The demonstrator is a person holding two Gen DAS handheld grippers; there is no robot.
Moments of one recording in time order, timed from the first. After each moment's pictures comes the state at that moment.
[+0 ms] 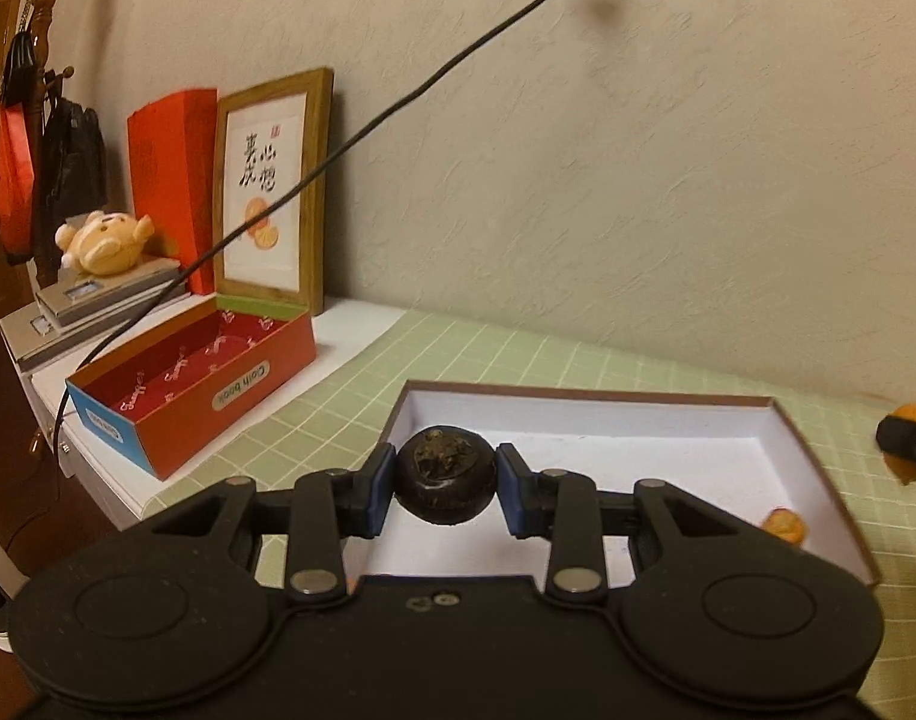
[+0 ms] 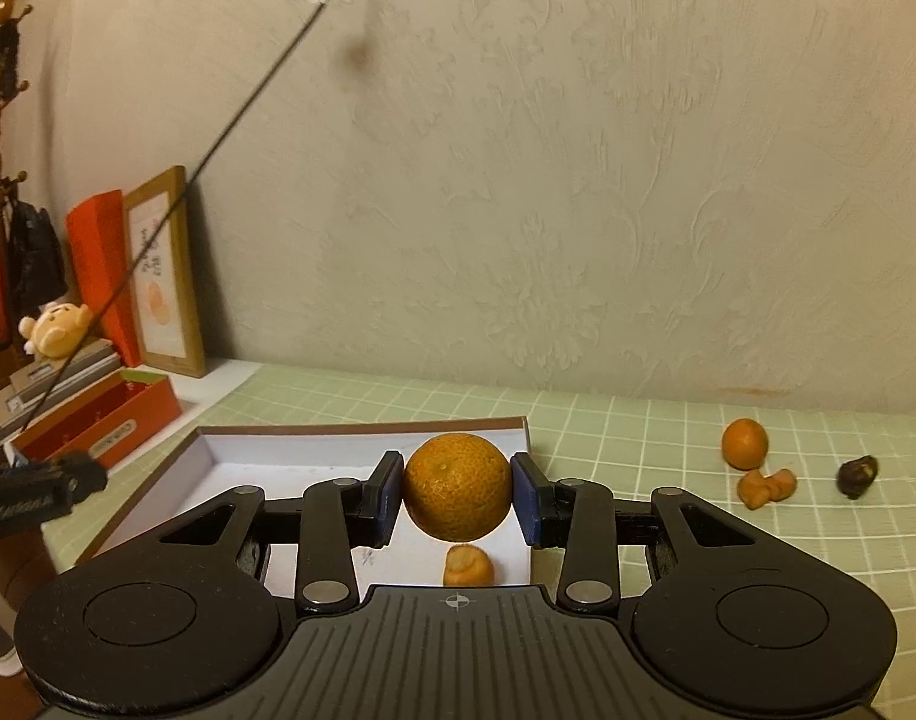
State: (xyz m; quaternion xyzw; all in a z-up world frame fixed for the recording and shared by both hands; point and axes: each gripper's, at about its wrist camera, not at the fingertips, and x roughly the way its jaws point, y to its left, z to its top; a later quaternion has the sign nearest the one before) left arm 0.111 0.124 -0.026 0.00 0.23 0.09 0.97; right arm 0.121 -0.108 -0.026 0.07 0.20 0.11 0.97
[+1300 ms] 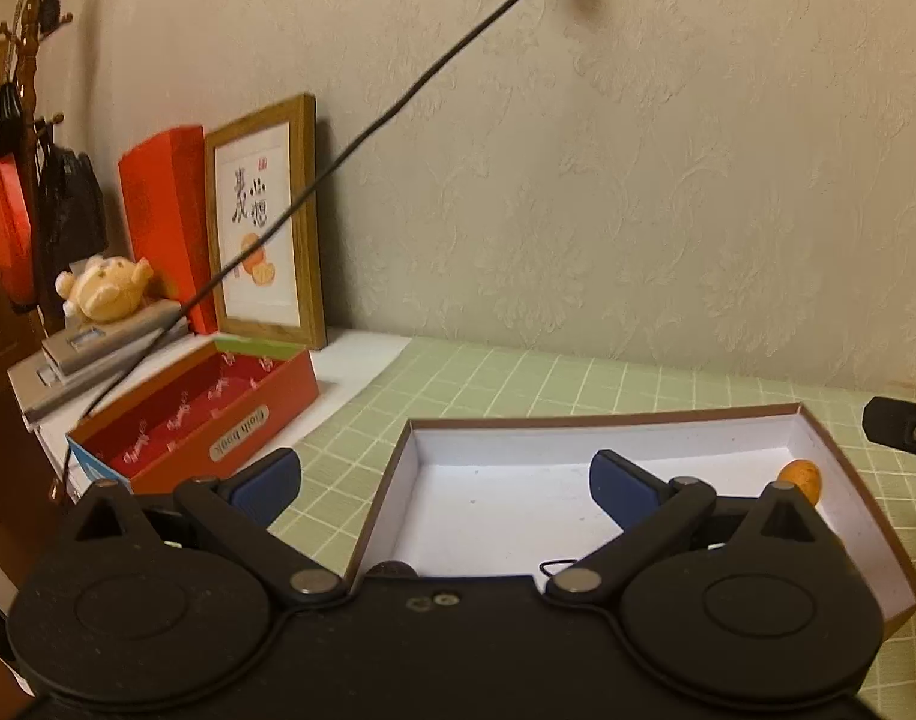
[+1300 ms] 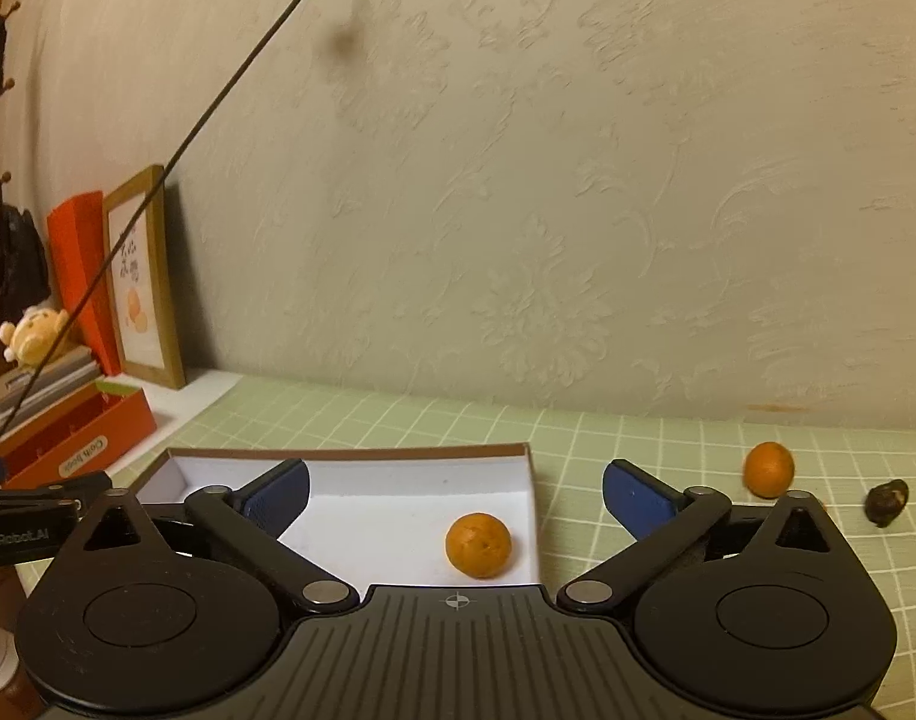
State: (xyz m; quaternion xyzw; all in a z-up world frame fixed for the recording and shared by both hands) left arm 0.128 0.108 -0.018 0.05 0.21 0.10 0.97; right arm 0.155 -0.105 -0.031 0.07 0.18 0.11 0.97
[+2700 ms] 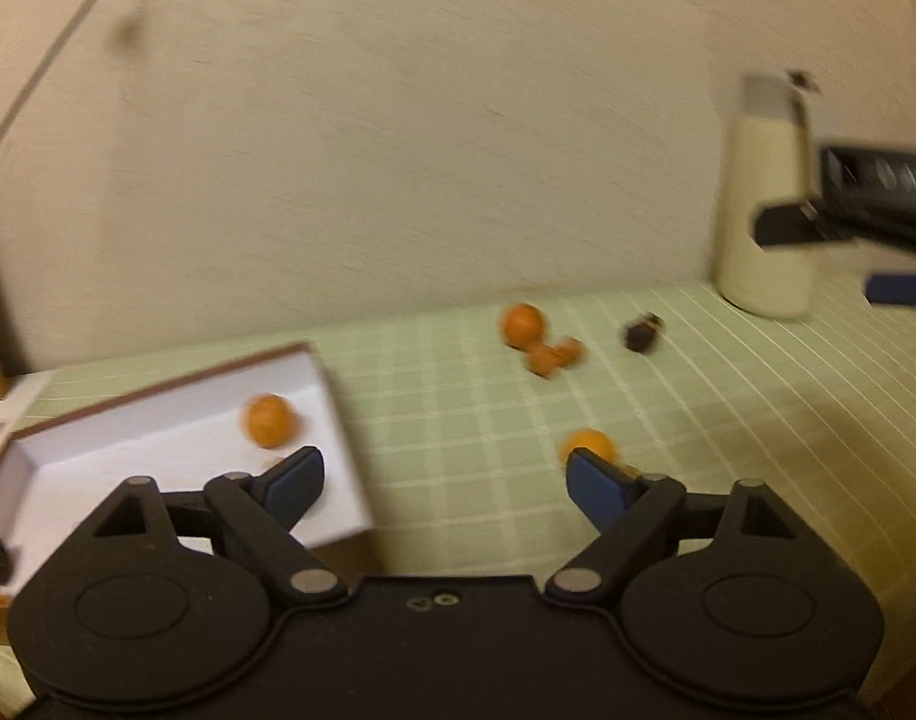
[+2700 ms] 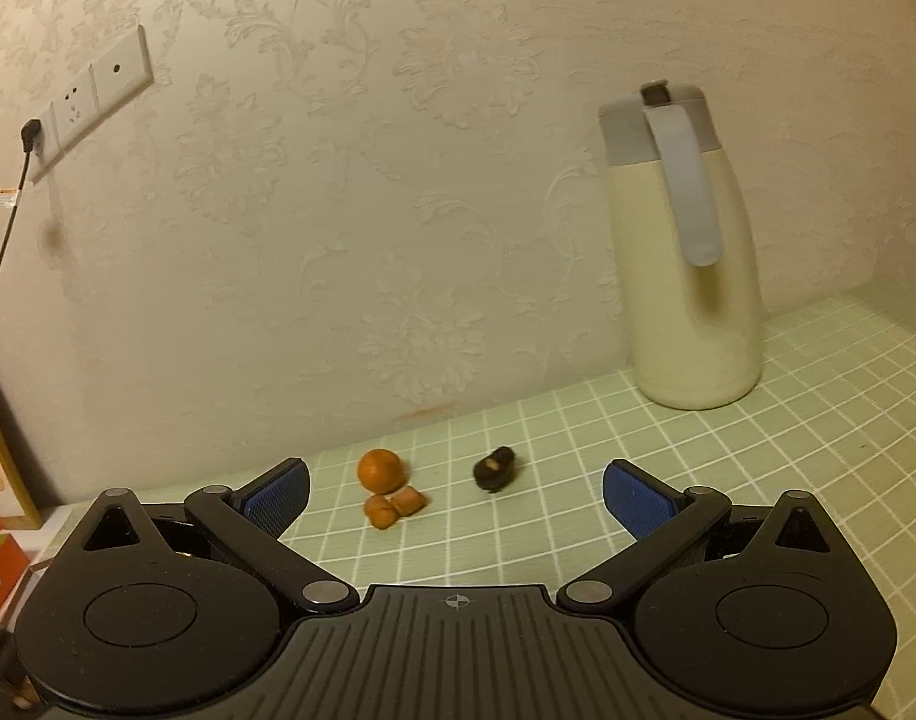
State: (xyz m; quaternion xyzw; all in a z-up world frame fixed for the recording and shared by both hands) left arm 0.071 -0.111 -0.069 0.11 0.24 -0.18 0.95; right arm 0.043 -0.323 -0.029 0.20 0.16 -0.08 0.96
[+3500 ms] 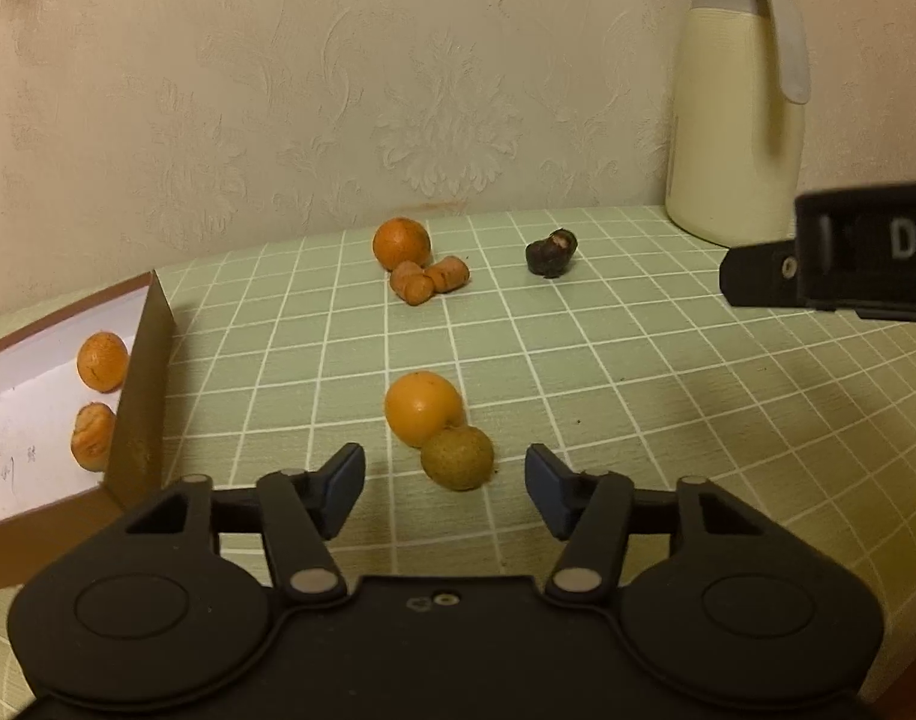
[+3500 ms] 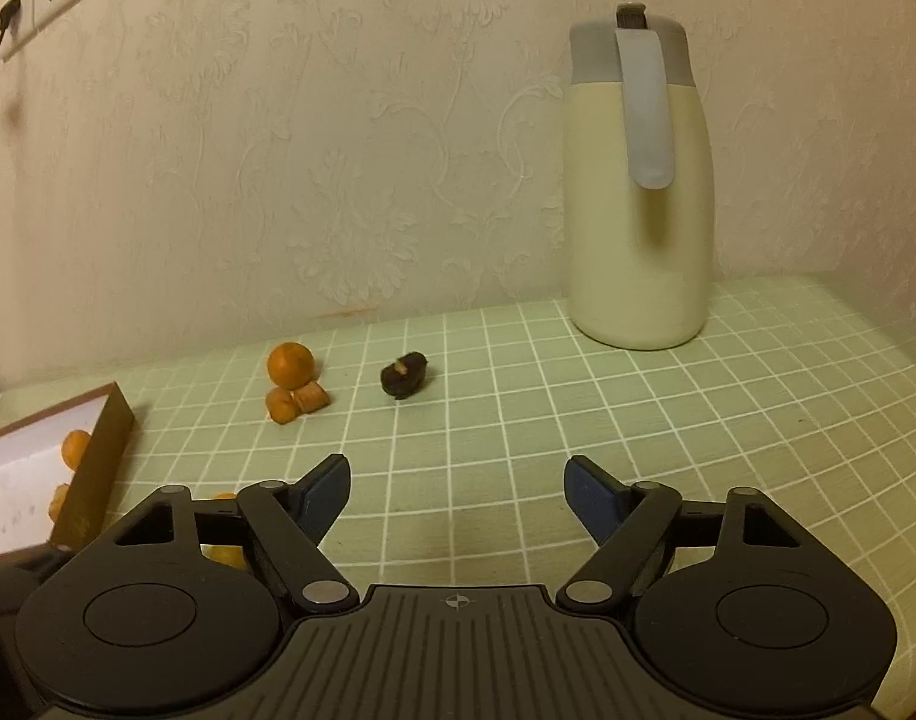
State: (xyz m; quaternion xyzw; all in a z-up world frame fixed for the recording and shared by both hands) left arm 0.093 -0.191 -0.119 0.11 0.30 -0.19 0.93; right arm 0.043 -0.335 -0.066 0.13 0.24 -0.11 0.95
